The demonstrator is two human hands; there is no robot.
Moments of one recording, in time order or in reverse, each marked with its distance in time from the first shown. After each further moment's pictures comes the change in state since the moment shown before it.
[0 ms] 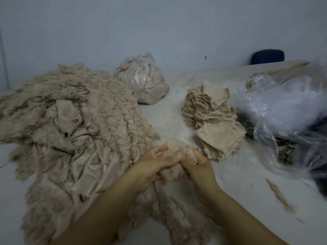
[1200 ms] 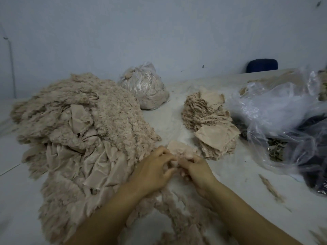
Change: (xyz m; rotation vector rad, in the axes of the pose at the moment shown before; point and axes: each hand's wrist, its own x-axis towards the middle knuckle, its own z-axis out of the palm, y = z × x) left_hand -0.026 -0.018 -0.015 1.193 0.108 0.915; right_hand -0.018 -0.019 0.005 -0.057 -0.093 0.225
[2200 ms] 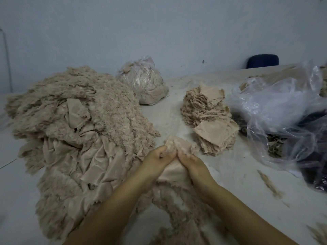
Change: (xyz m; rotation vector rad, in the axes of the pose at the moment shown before) left_hand 0.012 0.015 0.012 -0.891 -0.094 -0.644; right_hand -0.007 0.011 0.001 0.012 -0.032 -0.091
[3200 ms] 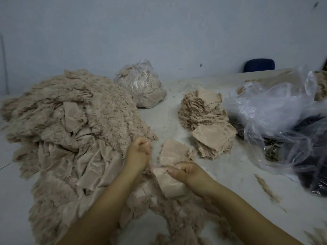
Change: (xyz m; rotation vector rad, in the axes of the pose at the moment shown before) left_hand 0.021 0.006 -0.026 -0.012 0.405 0.150; right_hand 0.001 -0.005 -0.015 -0.246 -0.240 -0.045
